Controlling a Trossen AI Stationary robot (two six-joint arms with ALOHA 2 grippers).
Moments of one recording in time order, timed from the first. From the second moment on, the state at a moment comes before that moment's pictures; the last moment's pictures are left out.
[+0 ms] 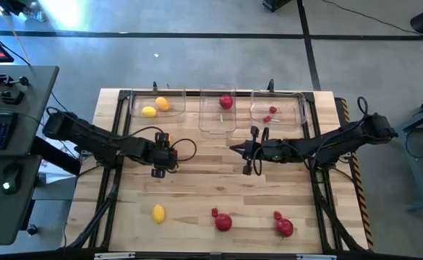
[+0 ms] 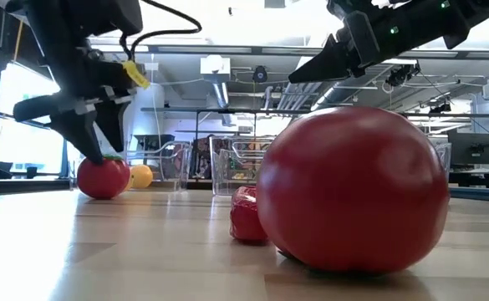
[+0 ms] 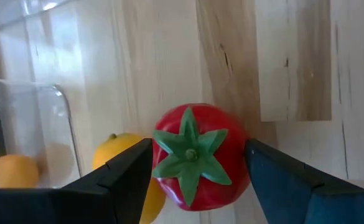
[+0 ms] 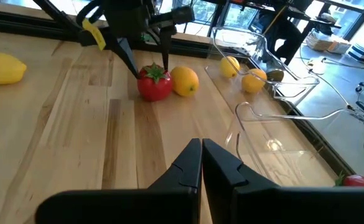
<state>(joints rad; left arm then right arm) -0.18 1.36 0.76 -0.75 -0.44 0.01 0.15 1.32 0.62 0.35 0.39 -0.11</state>
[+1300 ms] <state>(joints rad) -0.13 1.37 0.91 -0.77 -0.33 0.03 0.15 1.32 0.62 0.34 0.39 -0.10</state>
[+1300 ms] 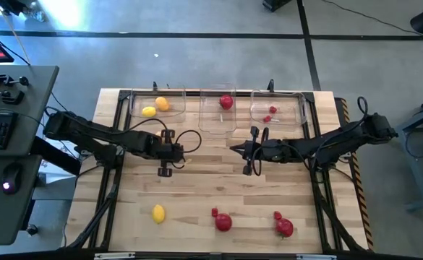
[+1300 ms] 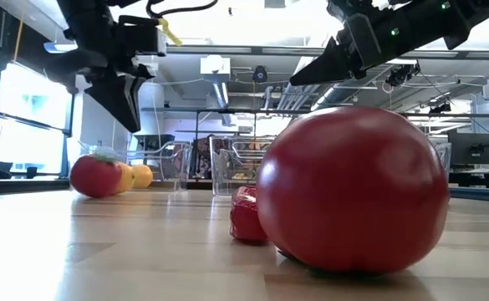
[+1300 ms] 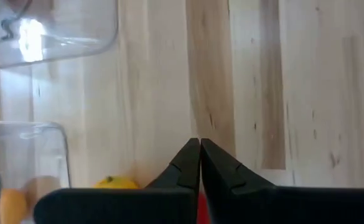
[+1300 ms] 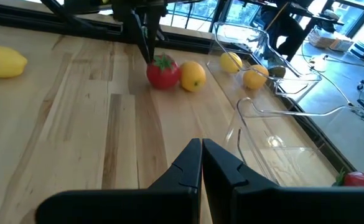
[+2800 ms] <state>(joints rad) 0.26 1.53 0.91 -1.01 -0.04 -0.17 0.15 1.32 0.62 0.32 0.32 -0.10</state>
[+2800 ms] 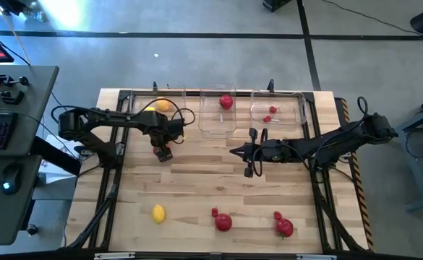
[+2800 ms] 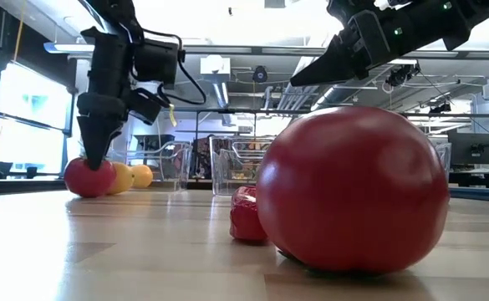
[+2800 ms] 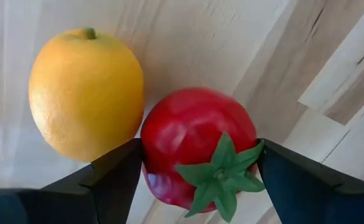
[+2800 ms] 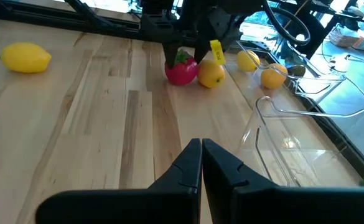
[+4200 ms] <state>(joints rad) 0.27 1.56 1.35 -0.92 -0.14 0.02 0.15 1.32 0.62 0.33 0.32 -0.10</state>
